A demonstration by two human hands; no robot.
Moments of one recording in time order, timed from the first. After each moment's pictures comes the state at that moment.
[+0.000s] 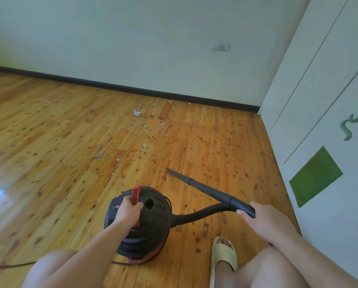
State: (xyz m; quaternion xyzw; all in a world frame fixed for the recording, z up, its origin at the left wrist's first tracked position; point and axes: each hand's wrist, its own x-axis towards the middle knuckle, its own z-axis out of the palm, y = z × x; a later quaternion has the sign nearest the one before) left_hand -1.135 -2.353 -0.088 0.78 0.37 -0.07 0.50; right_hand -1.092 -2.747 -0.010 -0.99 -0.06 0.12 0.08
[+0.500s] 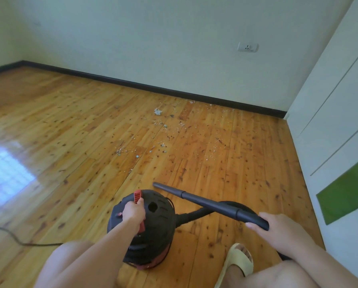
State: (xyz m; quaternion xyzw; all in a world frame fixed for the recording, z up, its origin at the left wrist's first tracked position) left_hand -1.138 -2.324 -0.105 0.68 0.51 -0.05 0.53; right_hand -1.086 -2.726 0.002 -0.97 -0.14 0.18 0.08
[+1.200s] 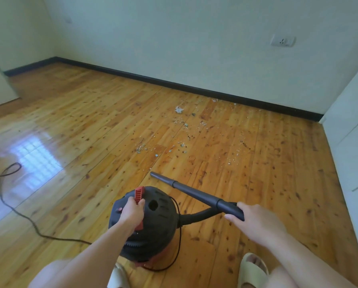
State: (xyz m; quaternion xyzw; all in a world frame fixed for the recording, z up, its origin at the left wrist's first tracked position) left_hand -1.149 -2.256 -0.098 0.77 0.47 -0.06 0.43; right_hand -1.049 -2.591 -0.003 -0.96 -0.24 0.15 0.04
